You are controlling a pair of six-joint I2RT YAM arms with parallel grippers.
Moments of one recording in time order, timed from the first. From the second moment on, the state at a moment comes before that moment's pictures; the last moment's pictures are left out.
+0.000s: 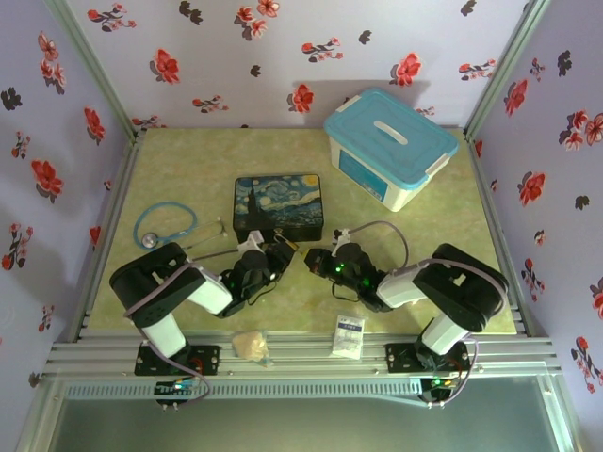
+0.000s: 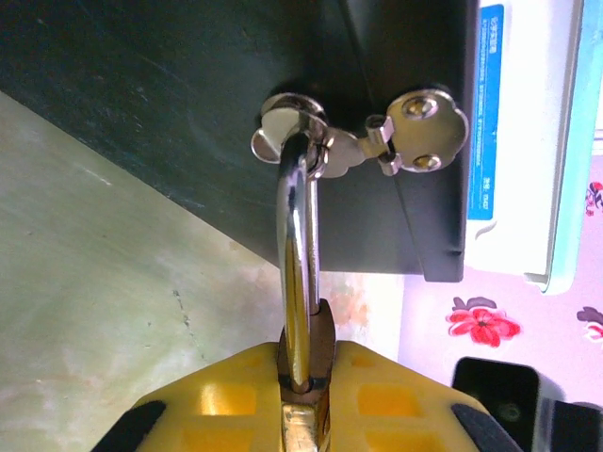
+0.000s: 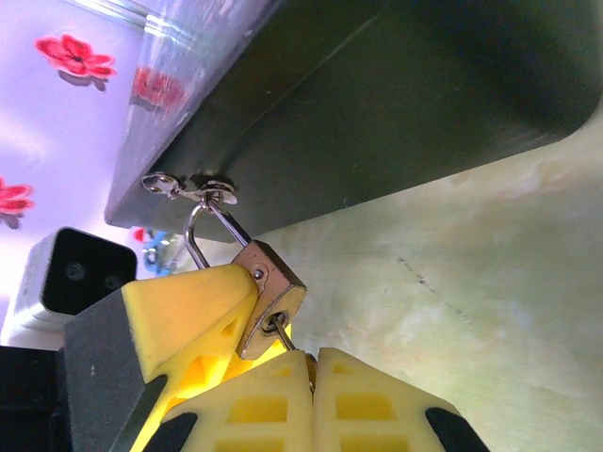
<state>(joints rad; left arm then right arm) -0.92 1.70 0.35 1.03 -0.18 -1.48 0.88 1.59 0.39 0.78 -0.04 1.08</state>
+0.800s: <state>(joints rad) -0.92 1.72 0.36 1.09 -0.20 -1.46 0.76 1.65 0.38 0.91 -0.26 1.33</state>
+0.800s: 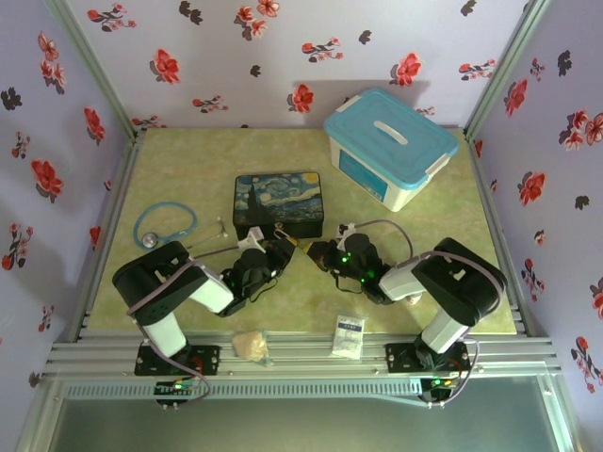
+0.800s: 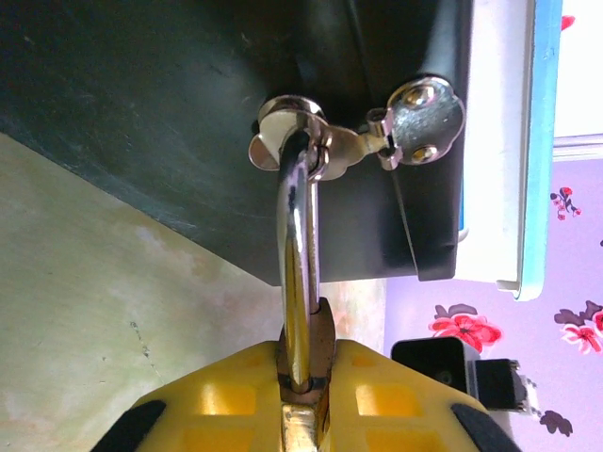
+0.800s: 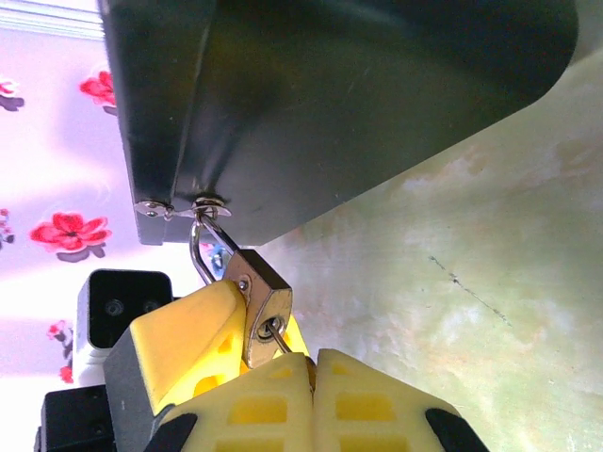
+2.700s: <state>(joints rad) -0.95 1.81 0.39 1.11 -0.20 -1.53 1.07 1.73 0.34 0.99 0.46 1.47</state>
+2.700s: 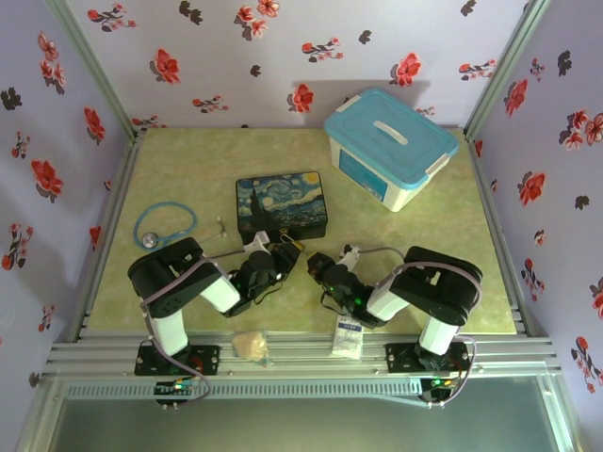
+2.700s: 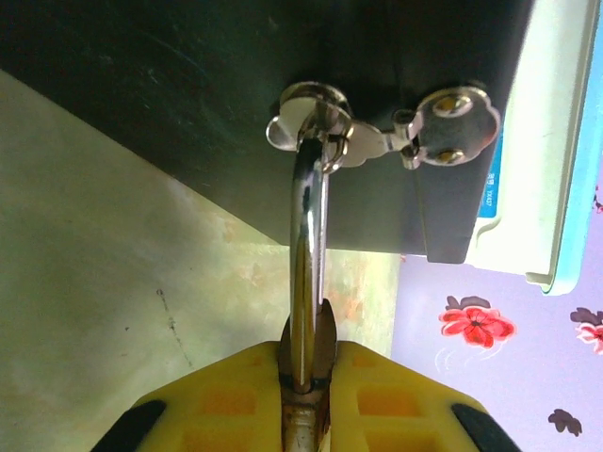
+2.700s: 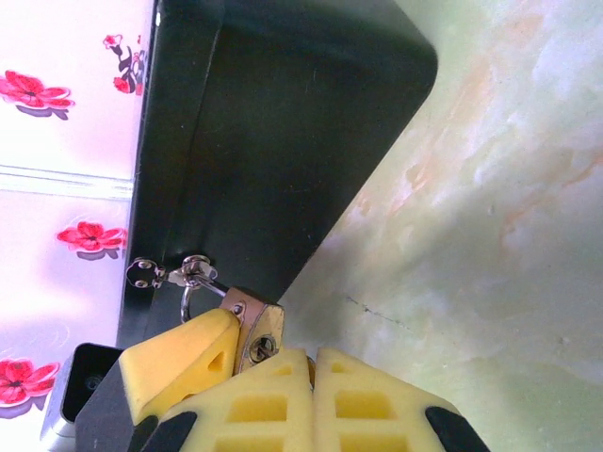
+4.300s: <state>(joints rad) -0.98 1.85 0.44 1.12 -0.26 -1.60 0.90 1.64 0.39 0.83 0.16 1.31</state>
